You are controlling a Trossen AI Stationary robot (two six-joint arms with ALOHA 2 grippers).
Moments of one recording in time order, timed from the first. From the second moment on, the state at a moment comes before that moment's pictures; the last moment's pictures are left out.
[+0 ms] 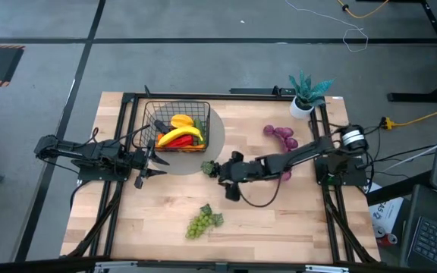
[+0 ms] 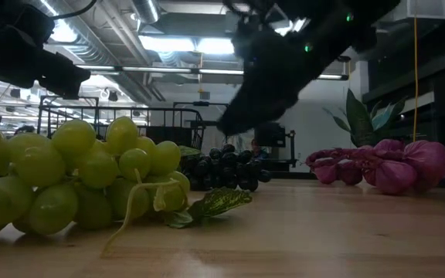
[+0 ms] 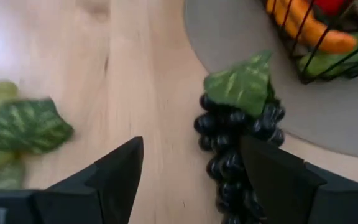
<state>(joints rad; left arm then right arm) -0.14 0.05 0.01 0.01 -0.01 -0.04 0.19 1.80 1.02 0.05 0.22 0.24</state>
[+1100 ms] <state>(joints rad) -0.14 0.05 0.01 0.01 -0.01 -0.04 0.19 1.94 1.11 -0.08 0.41 0.28</state>
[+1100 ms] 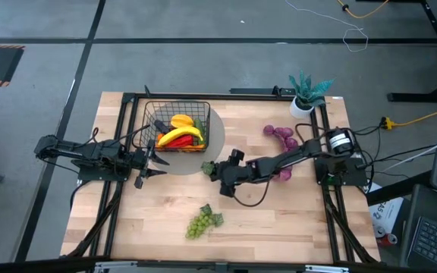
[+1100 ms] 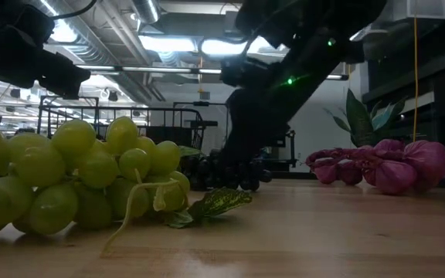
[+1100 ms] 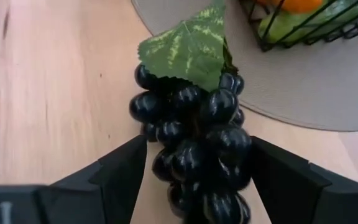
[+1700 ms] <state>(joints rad) -0.14 0.05 0.01 0.01 -0.02 0.00 0.19 1.97 1.11 -0.04 0.41 0.42</state>
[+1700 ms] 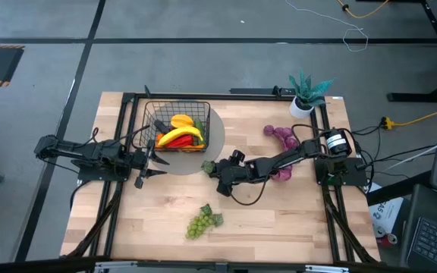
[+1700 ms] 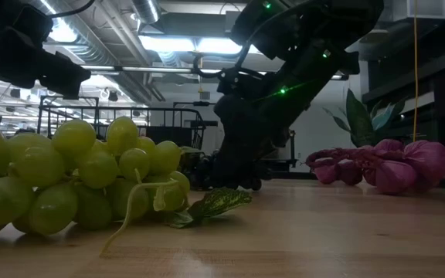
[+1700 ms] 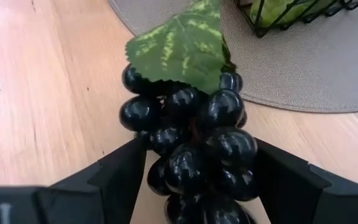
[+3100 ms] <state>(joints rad) -0.14 0.05 0.01 0.01 -0.02 -0.07 0.19 1.97 1.11 -0.02 0.41 0.44</state>
